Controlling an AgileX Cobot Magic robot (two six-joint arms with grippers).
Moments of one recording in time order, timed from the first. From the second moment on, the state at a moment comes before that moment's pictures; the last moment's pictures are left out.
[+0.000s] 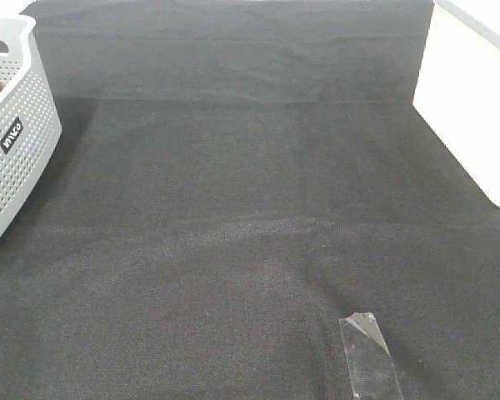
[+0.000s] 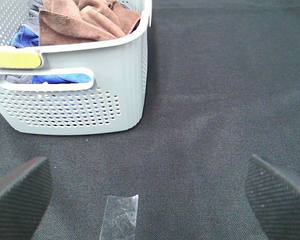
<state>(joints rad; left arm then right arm) 0.02 0.00 -0.50 -0.01 1.05 0.01 0.04 0.01 -0.50 0.00 1.05 0.02</state>
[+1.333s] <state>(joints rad) 0.02 0.00 -0.50 -0.01 1.05 0.01 0.04 0.01 -0.50 0.00 1.05 0.02</state>
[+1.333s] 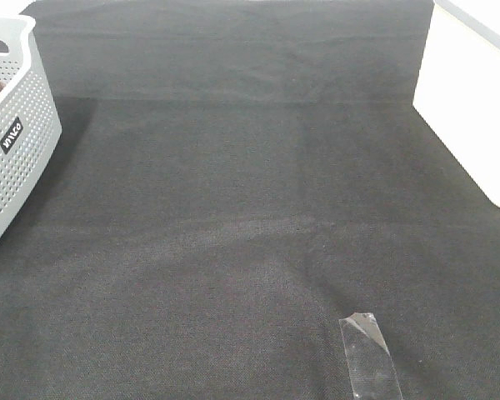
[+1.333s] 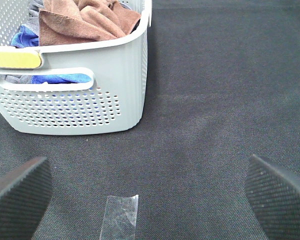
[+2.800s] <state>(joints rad) 0.04 1.53 -1.47 0.50 1.18 0.95 0.04 0.01 -0.50 0.00 1.05 0.02</state>
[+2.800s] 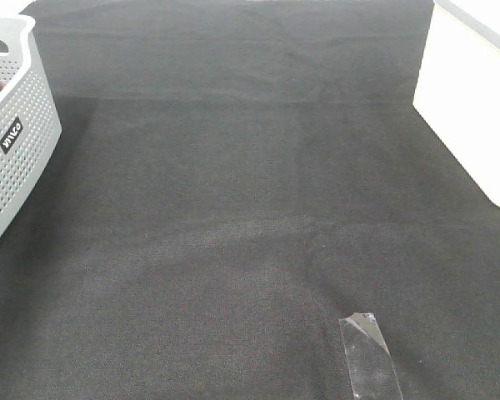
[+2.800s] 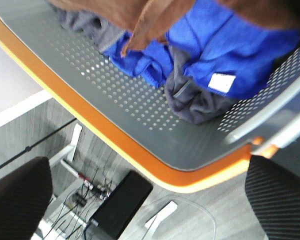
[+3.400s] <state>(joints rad) 0.12 1.90 -1.48 0.55 0.91 1.08 0.04 0.01 -0.50 0.00 1.05 0.02</state>
